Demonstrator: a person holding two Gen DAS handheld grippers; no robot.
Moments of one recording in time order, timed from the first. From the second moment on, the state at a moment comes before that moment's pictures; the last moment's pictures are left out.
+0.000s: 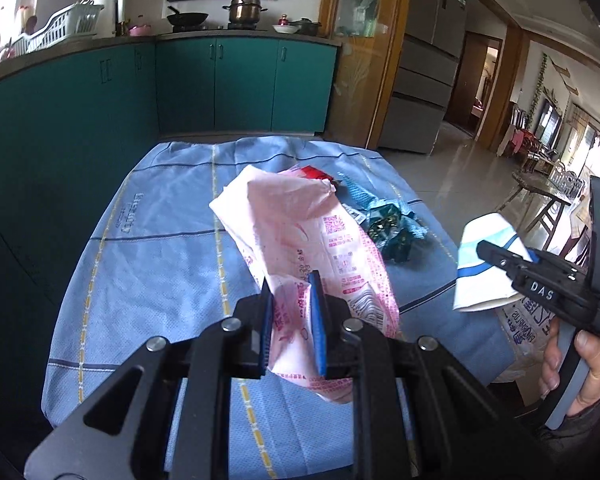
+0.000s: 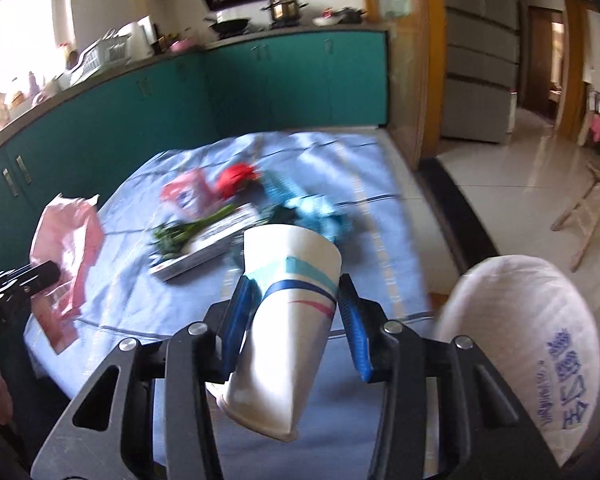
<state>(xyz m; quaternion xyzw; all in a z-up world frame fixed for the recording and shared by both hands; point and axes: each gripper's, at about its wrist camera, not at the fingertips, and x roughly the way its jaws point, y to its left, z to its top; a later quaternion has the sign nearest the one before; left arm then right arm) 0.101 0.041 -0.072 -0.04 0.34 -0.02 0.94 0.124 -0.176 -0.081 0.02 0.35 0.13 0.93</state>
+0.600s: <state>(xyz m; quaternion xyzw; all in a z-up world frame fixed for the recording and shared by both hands) 0.146 -0.149 -0.089 0.04 0.37 -0.22 0.90 0.077 -0.382 -0.105 0.05 0.34 -0.14 0.93</state>
